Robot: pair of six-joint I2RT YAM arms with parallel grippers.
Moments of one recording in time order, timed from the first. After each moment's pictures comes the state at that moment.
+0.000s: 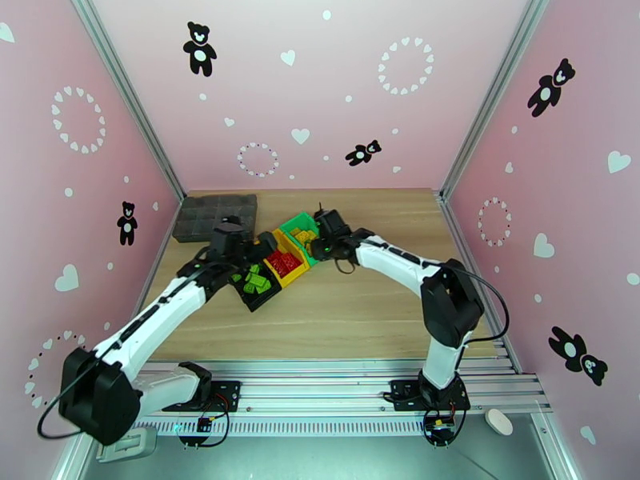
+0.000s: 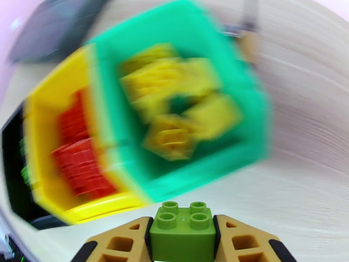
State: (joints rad) left arm -0.29 1.17 0.89 -0.36 0.05 -0.82; right arm 0.74 1.84 1.45 -0.49 0.04 0.34
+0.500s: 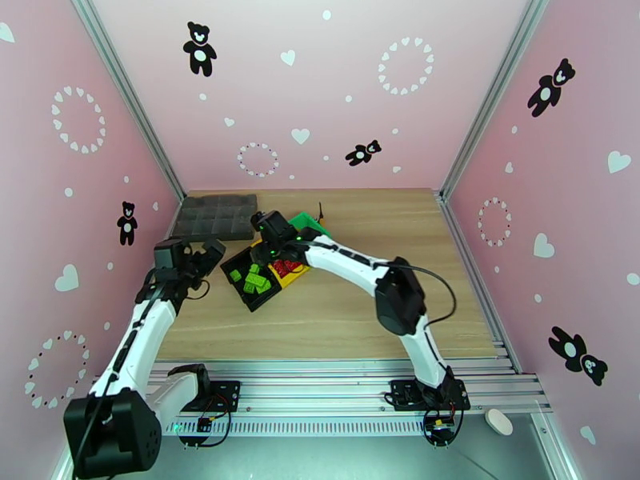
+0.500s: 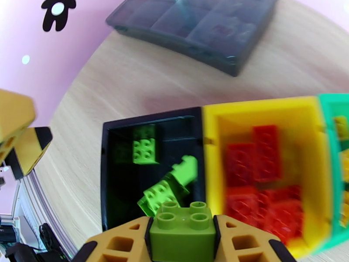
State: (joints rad) left arm 0.18 1.01 0.71 -0.37 0.26 -0.83; right arm 0.94 2.23 1.99 -0.56 -0.09 0.36
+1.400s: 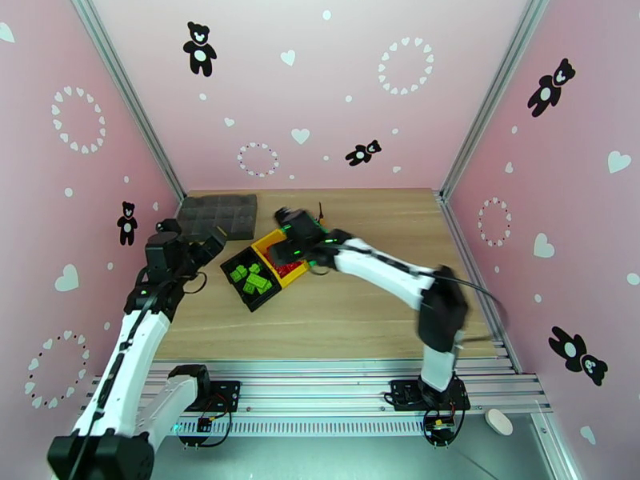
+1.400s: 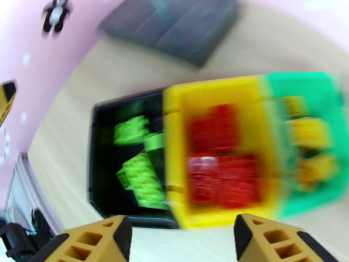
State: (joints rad) left arm -0.07 0.90 0.86 -0.38 -0.03 -0.66; right arm 0.81 1.72 1.51 -0.47 0.06 0.30
